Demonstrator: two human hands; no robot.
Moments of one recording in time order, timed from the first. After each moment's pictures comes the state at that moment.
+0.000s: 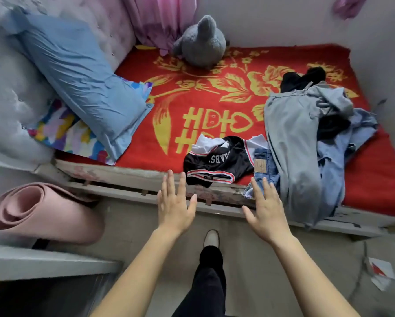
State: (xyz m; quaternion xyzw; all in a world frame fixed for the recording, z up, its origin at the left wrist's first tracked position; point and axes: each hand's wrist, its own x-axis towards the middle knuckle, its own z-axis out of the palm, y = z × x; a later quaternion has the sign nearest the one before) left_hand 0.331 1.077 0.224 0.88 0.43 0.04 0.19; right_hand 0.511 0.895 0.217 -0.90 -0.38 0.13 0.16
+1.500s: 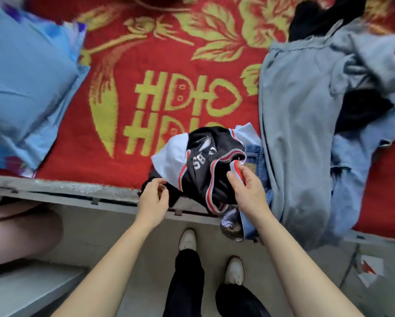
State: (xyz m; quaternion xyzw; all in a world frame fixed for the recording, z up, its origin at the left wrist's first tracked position) left_hand 0.564 1.206 0.055 0.75 0.50 0.03 0.43; right_hand 0.754 1.051 0.093 -0.78 -0.10 0.37 0.50
